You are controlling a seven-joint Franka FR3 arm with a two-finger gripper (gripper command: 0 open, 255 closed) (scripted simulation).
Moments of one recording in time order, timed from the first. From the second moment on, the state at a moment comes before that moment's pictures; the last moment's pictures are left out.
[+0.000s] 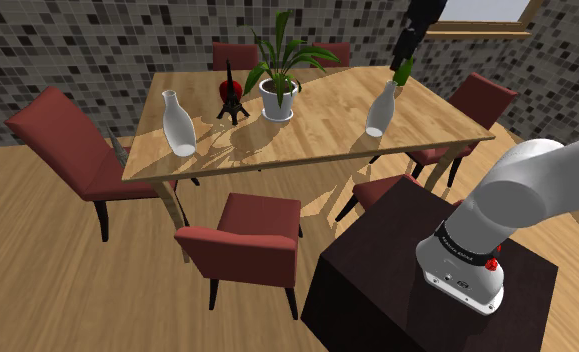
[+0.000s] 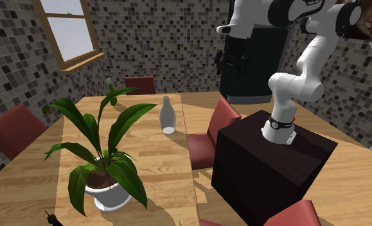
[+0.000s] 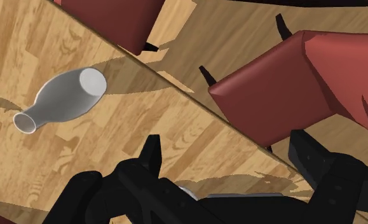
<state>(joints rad) -0.07 -0.64 -0.19 -2.34 -0.16 1.84 -0.35</state>
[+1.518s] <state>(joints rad) -0.13 0.15 -0.61 -1.91 0.20 2.11 -1.03</state>
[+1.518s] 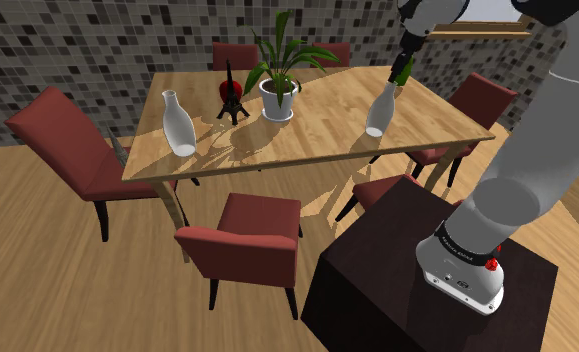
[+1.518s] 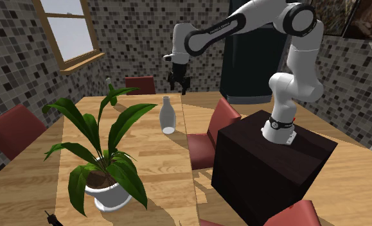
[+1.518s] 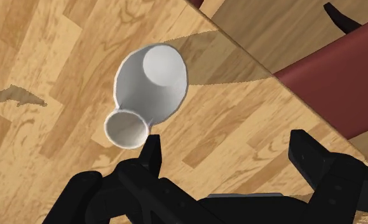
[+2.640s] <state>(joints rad) -0.31 0.53 -0.55 -1.63 0.44 2.11 -1.24</state>
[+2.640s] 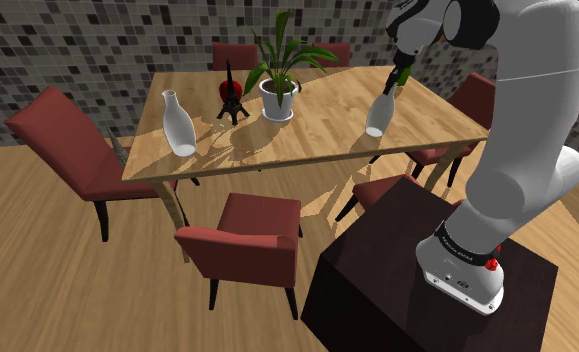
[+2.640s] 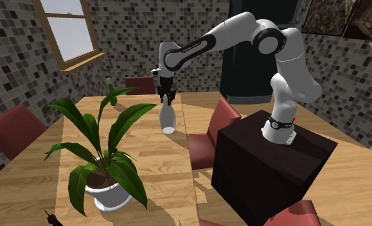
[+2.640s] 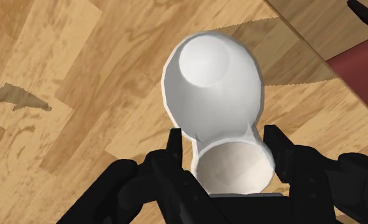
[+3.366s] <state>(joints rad) -0.31 0.52 -0.55 -1.62 0.43 2.10 -1.23</state>
